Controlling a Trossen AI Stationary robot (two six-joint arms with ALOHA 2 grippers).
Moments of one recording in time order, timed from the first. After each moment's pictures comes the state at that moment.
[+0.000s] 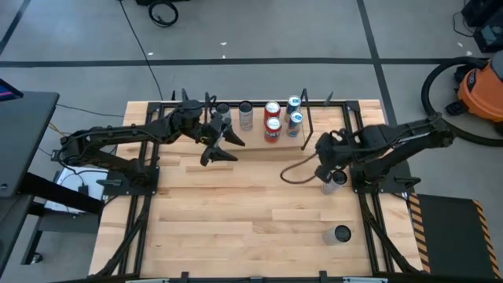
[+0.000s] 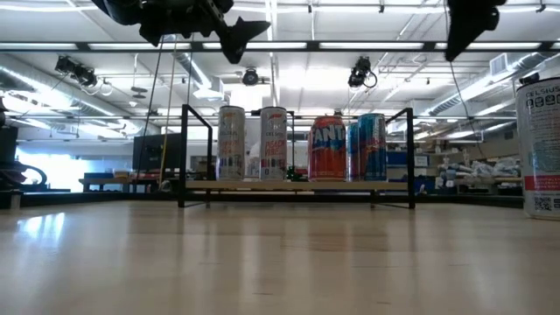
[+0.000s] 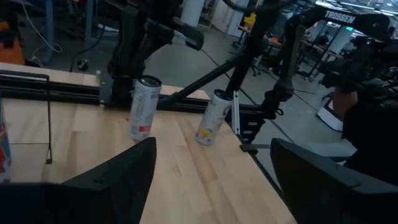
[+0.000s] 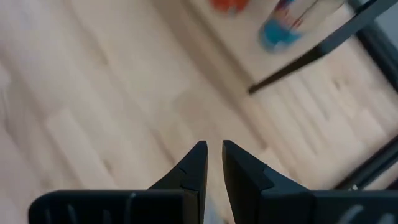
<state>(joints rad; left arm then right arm) 0.34 1.28 0.87 0.25 0.73 -0.17 0.25 1.17 1.25 -1.36 0.39 0.81</state>
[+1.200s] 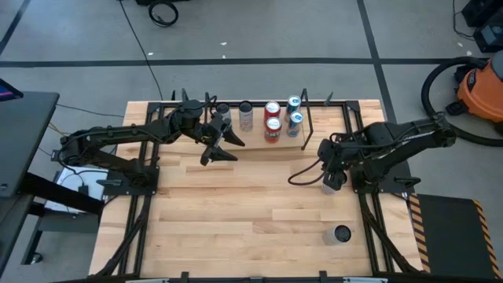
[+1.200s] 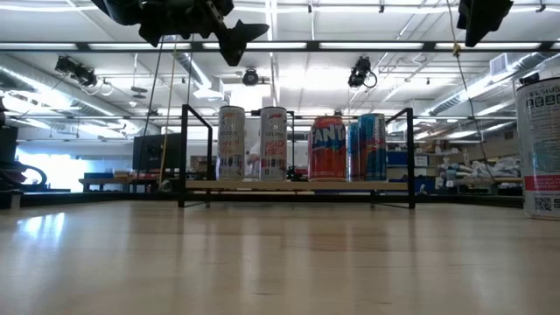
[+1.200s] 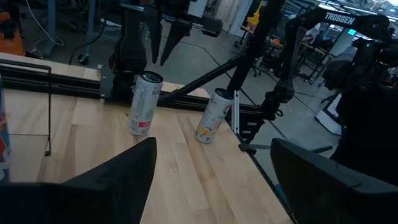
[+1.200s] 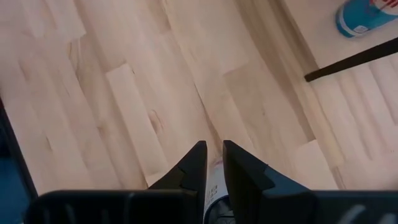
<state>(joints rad) 0.34 1.28 0.87 0.23 0.72 -0.20 0.25 1.13 1.25 -1.33 0.15 0.66</state>
